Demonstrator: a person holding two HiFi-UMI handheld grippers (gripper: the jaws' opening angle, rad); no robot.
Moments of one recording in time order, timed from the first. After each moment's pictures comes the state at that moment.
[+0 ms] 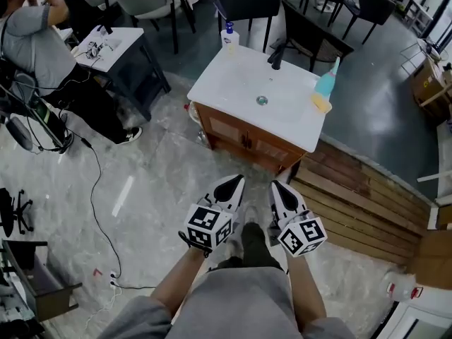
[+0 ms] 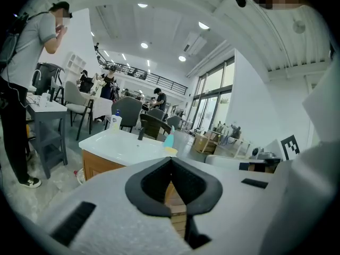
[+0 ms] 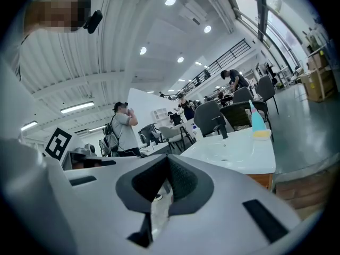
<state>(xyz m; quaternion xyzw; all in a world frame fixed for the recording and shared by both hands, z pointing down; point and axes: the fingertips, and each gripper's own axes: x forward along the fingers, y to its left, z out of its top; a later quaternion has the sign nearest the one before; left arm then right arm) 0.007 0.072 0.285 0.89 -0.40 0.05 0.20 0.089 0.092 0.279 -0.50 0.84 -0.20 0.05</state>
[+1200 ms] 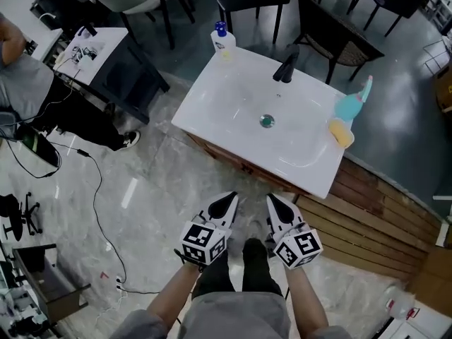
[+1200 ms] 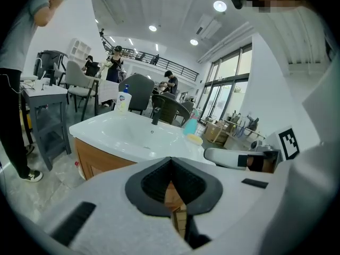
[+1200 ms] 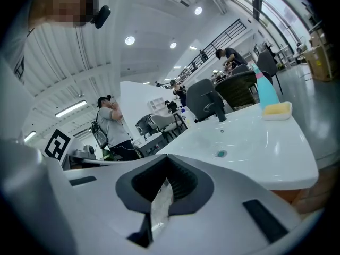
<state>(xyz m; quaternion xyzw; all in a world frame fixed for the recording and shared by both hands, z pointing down) 0.028 -0.101 0.397 0.87 -0.42 0.11 0.25 0.114 -0.094 0.385 -0.47 0.84 -0.27 0.02</state>
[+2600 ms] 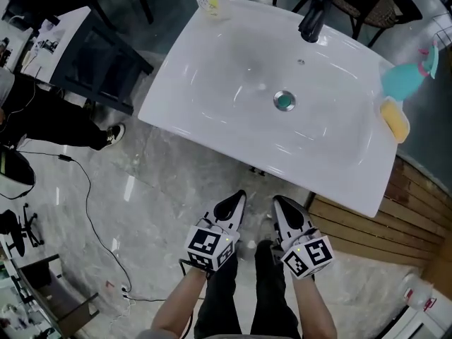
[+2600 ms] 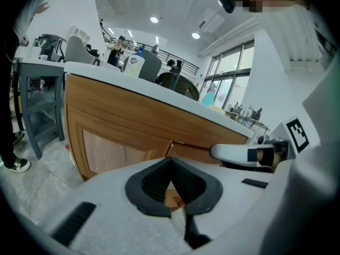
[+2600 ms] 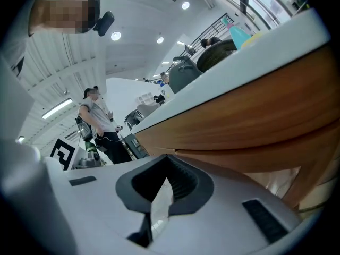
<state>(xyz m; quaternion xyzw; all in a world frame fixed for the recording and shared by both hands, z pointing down) 0.014 -0.164 0.606 0.87 -0.40 0.13 0.27 0.093 -0.147 0.578 -0.49 0.81 -0.31 0.01</state>
